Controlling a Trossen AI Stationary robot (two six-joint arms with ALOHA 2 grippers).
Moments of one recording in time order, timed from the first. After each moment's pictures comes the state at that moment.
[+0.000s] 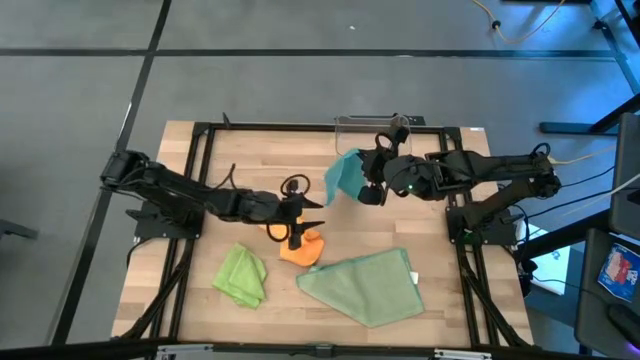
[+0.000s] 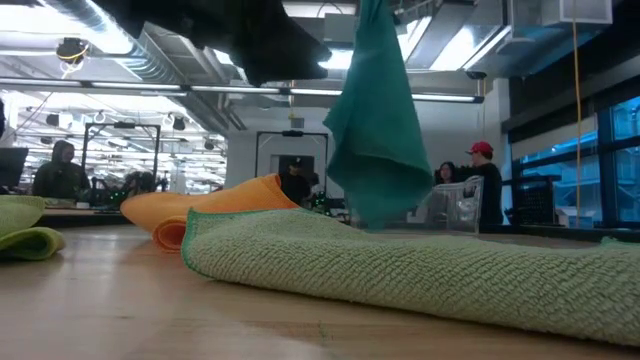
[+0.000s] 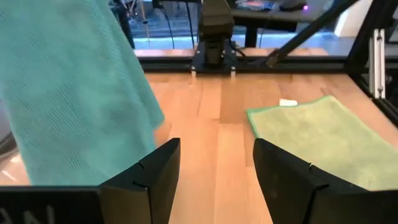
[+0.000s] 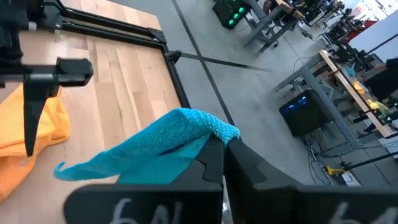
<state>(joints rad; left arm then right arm) -0.15 1.45 0.76 0.38 -0.28 -0.04 0.17 1.44 1.62 -0.80 0.81 -0.15</state>
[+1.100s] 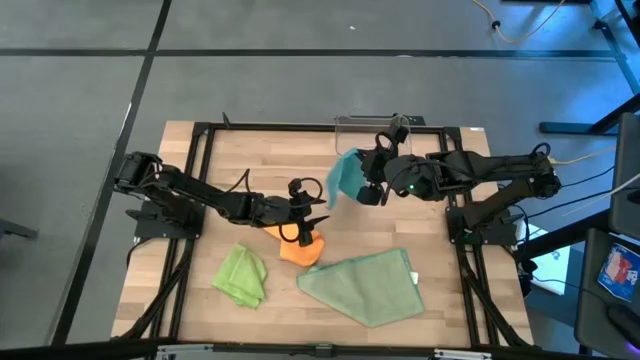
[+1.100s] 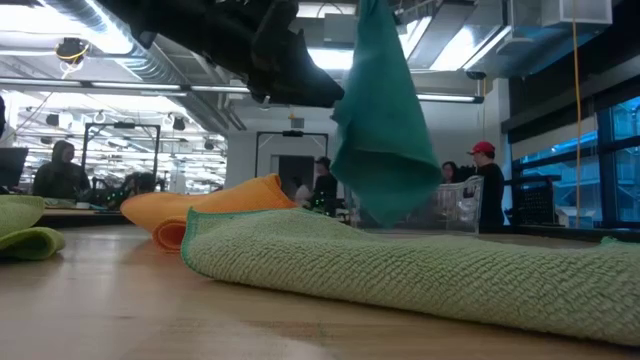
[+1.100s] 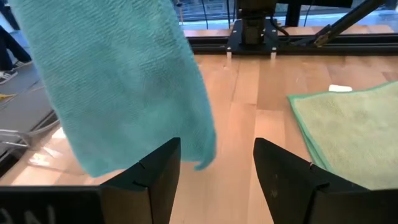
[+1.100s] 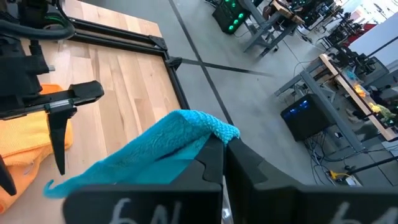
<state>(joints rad) -0.15 1.55 0.80 0.37 -0.43 -0.06 0.17 1.44 1.62 -0.76 0.81 -0.15</state>
